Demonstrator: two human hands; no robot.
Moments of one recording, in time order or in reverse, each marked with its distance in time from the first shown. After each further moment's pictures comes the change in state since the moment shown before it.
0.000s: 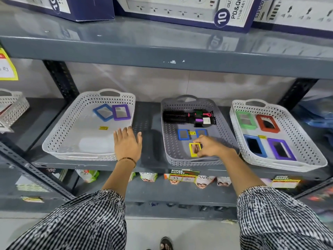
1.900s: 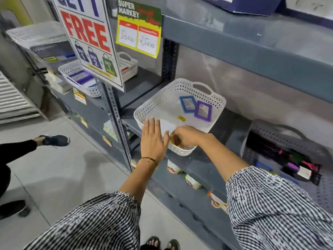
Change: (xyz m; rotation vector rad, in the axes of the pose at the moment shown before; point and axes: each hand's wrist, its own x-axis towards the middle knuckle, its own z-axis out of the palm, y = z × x) left_hand -0.033 -0.108 -0.037 -0.108 0.219 -0.354; right_hand 0.118 -0.271 0.082 -0.550 -0.234 -0.854
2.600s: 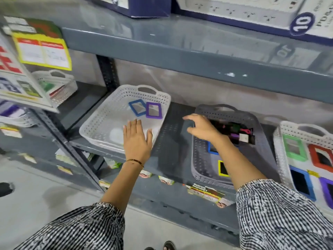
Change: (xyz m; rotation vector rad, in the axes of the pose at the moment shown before) left_hand 0.000 0.080 0.016 -0.090 -0.048 0.180; right_hand -0.155 0.090 -0.010 0.454 0.537 0.483
